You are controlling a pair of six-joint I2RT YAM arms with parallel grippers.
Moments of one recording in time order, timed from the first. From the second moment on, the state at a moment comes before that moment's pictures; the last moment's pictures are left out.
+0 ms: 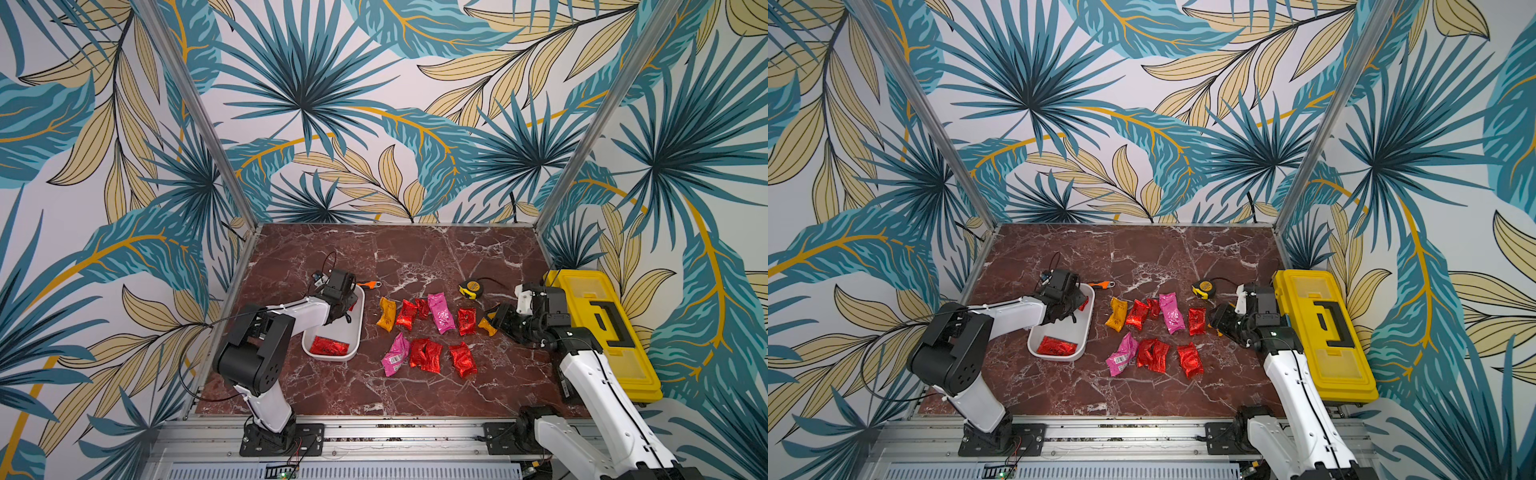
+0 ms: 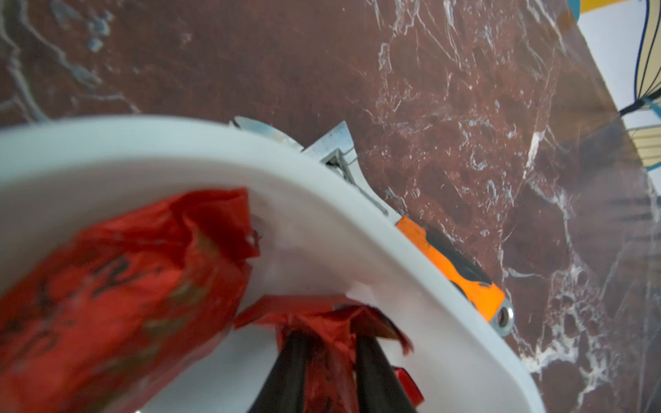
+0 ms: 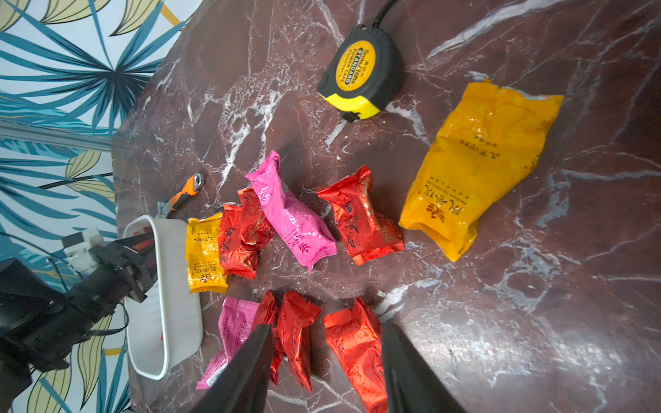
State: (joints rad) left arm -0.37 1.72 0.88 -0.08 -0.20 -1.06; right arm 0.00 0.91 0.73 -0.67 -0.33 0.59
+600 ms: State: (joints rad) left arm -0.55 1.36 0.88 -0.34 -0.34 -0.87; right arm 0.24 0.90 0.75 -0.64 -0.35 0.65
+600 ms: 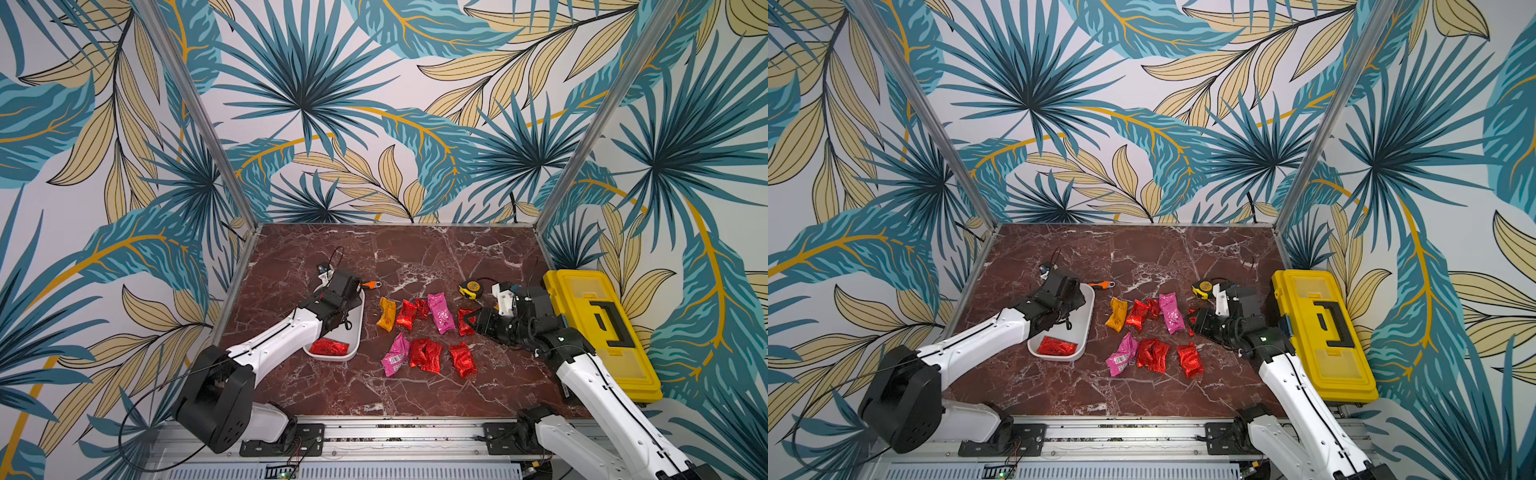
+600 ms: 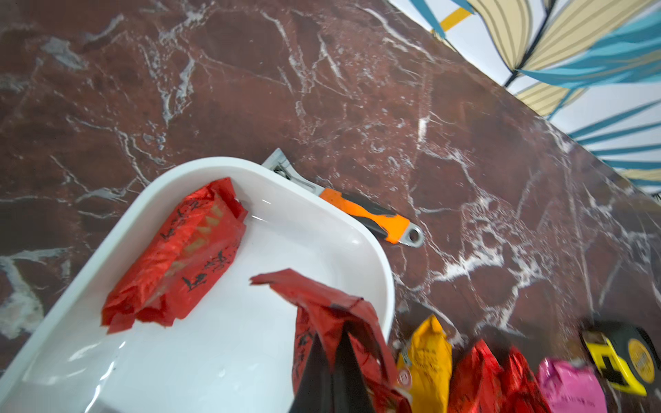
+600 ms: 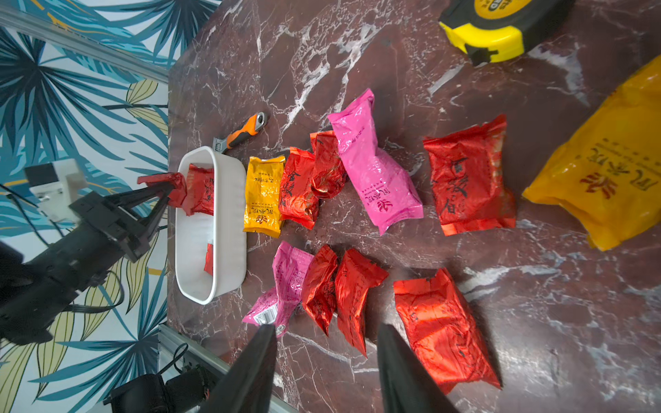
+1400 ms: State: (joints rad) left arm -0.99 1.91 1.32 -0.43 -0.15 -0.73; right arm 0.25 0.80 0.75 -0.66 -0.19 0.71
